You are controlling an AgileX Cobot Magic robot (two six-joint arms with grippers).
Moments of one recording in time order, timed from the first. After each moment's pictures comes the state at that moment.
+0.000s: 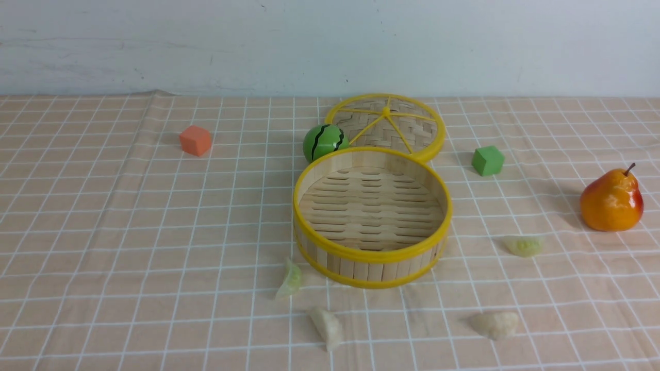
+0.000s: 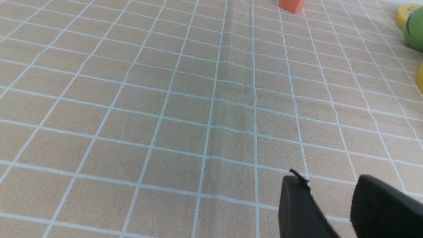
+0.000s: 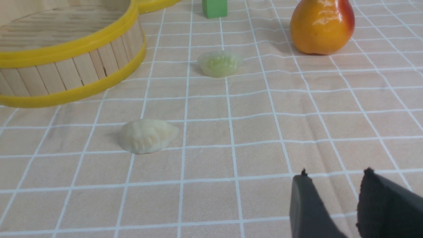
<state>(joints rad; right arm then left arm) -0.01 -0.01 0.02 0.11 0.39 0.00 0.05 -0.01 0.03 0.03 0.36 -0.25</state>
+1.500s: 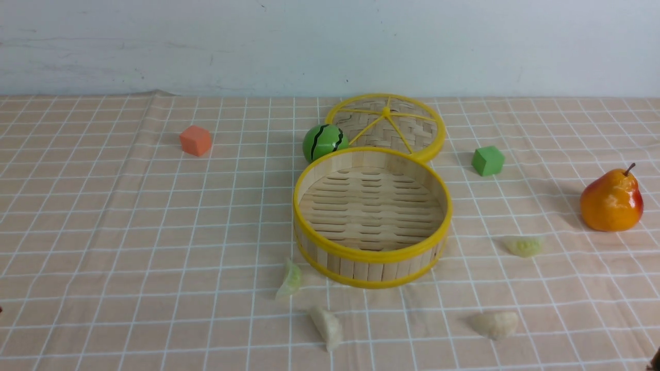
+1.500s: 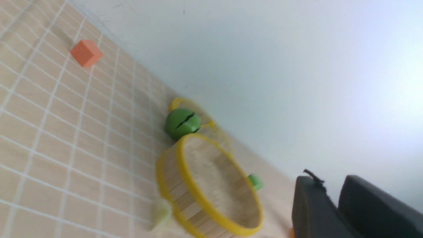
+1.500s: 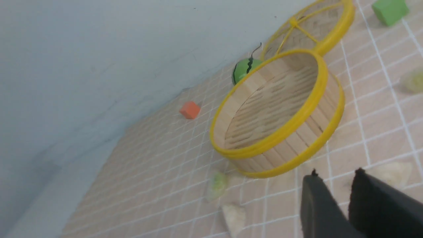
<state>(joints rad) -0.01 0.16 -0.25 0.88 0.51 -0.19 0.05 0.18 -0.43 -0.68 0.50 -0.15</state>
